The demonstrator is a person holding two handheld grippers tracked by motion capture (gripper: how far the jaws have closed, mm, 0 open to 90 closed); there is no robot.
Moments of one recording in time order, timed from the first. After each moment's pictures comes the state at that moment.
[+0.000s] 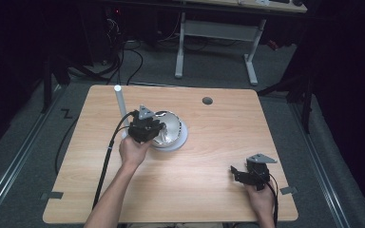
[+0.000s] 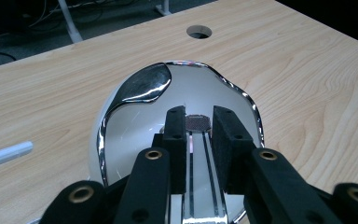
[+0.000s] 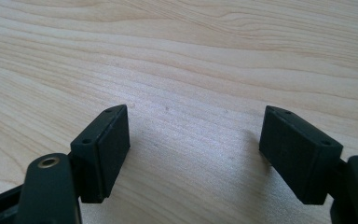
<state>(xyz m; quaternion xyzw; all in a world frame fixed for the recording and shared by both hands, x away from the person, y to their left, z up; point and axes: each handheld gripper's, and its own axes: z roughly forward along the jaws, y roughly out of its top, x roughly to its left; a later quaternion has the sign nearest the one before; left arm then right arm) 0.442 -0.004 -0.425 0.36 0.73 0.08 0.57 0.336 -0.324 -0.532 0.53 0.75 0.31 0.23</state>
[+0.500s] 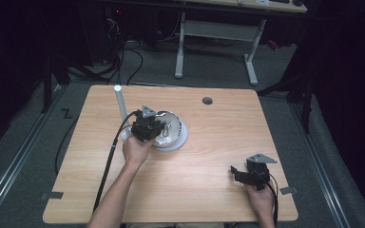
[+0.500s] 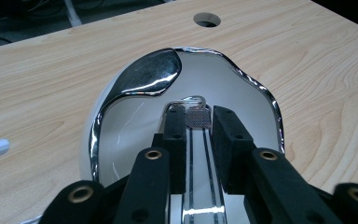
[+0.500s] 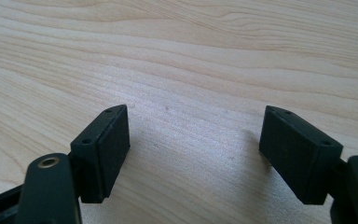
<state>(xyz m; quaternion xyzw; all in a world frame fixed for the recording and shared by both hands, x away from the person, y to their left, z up) 0.458 -0.012 -0.440 0.36 0.75 0.08 0.55 0.336 -0.324 -0.532 0.53 0.75 0.31 0.23</state>
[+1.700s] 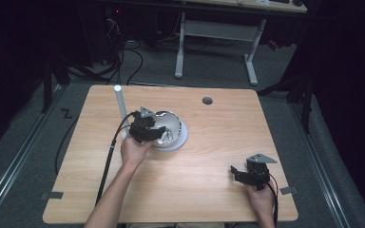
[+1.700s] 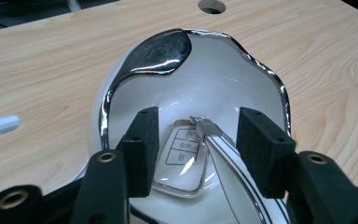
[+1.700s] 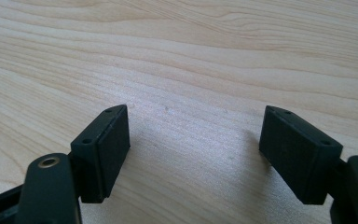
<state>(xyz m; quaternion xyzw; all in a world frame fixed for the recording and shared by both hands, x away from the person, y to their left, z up) 0.454 -0.002 -0.440 0.36 0.76 0.09 0.54 0.336 -0.324 -0.532 0.53 0.75 0.31 0.23</state>
